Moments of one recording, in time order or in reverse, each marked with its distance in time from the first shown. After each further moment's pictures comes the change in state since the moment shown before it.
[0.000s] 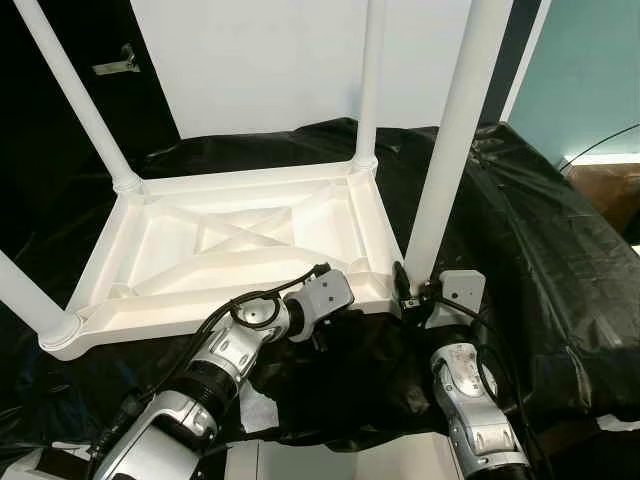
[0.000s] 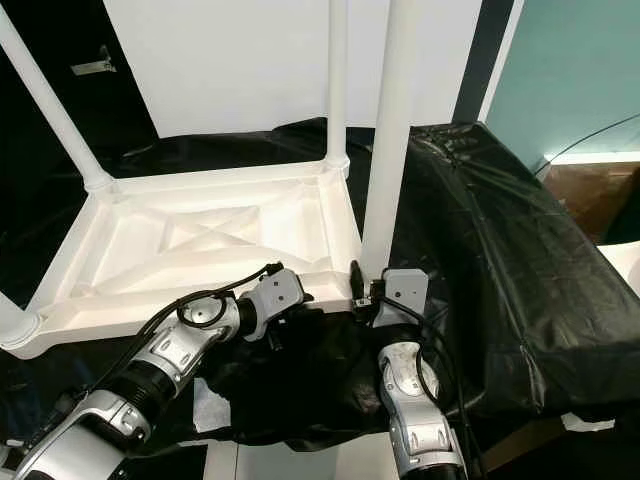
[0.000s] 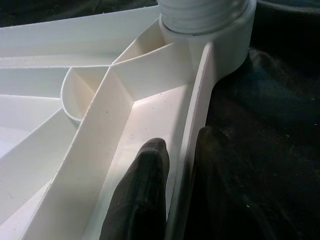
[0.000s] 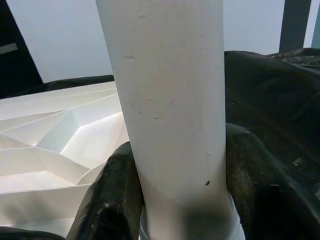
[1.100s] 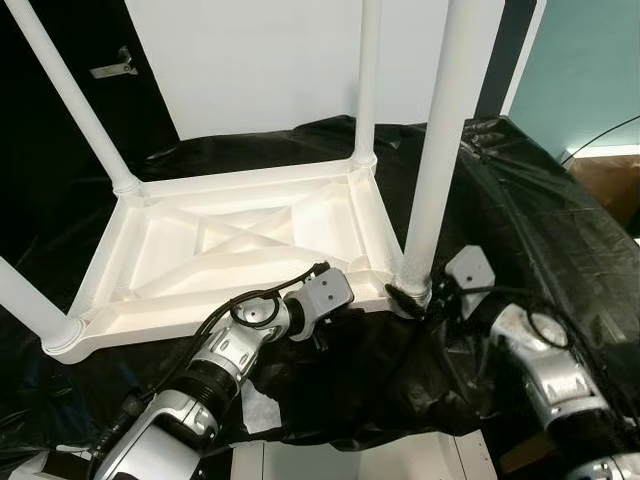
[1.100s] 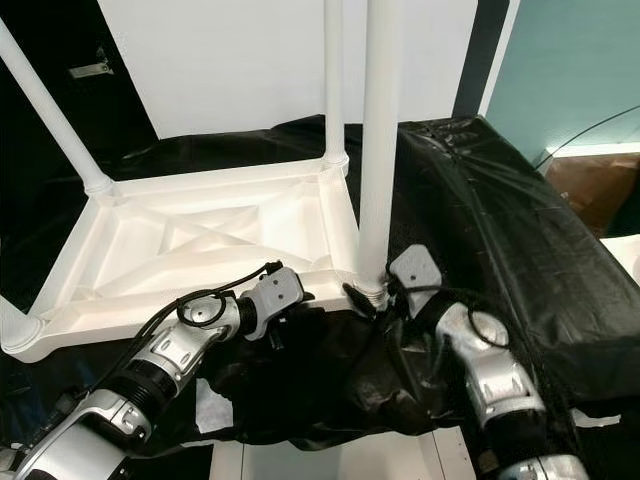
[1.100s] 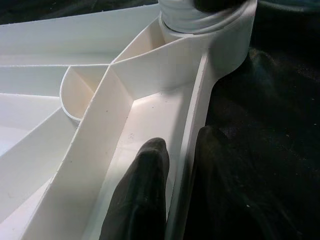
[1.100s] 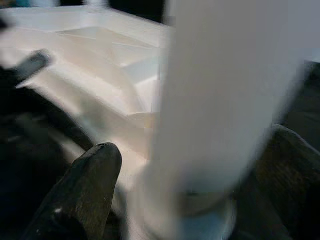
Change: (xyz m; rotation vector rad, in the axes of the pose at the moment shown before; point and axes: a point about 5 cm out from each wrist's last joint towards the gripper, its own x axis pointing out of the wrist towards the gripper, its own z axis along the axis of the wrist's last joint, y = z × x) left arm 0.000 0.003 0.003 -0.001 -0.016 0.003; right arm 0.027 -0.043 0.019 -0.366 0.055 0.760
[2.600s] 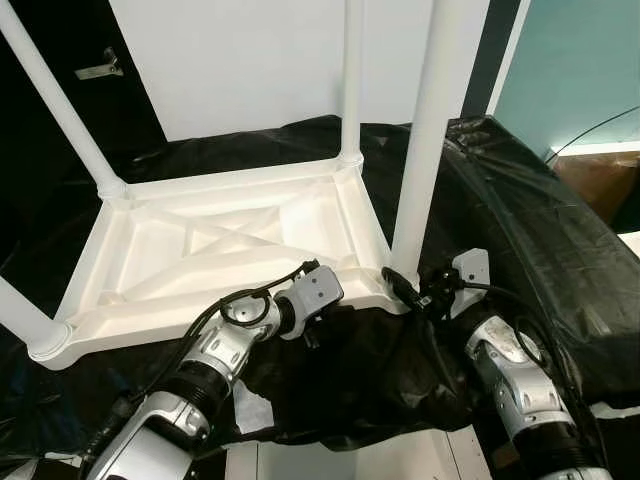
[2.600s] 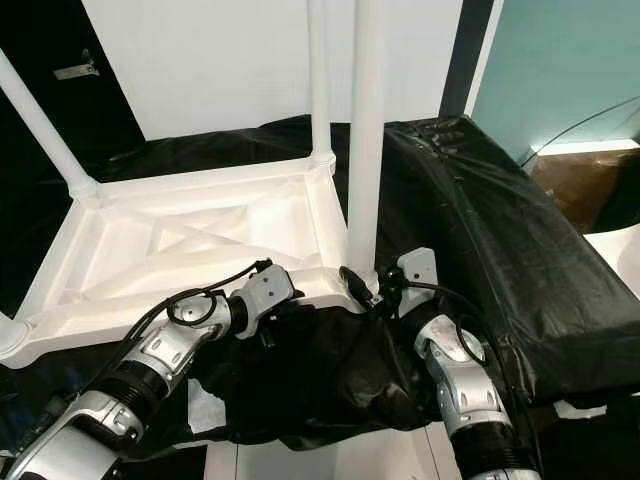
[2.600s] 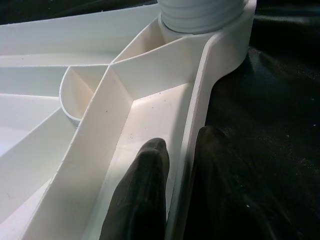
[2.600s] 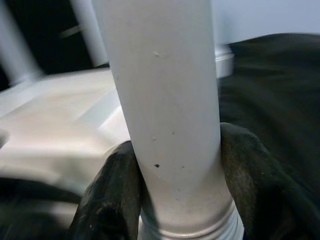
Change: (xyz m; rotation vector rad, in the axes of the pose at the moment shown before) left arm -0.009 0.005 -0.007 -0.020 0.027 0.024; right arm 0.012 0.036 -0.004 0.368 -0.107 -0.536
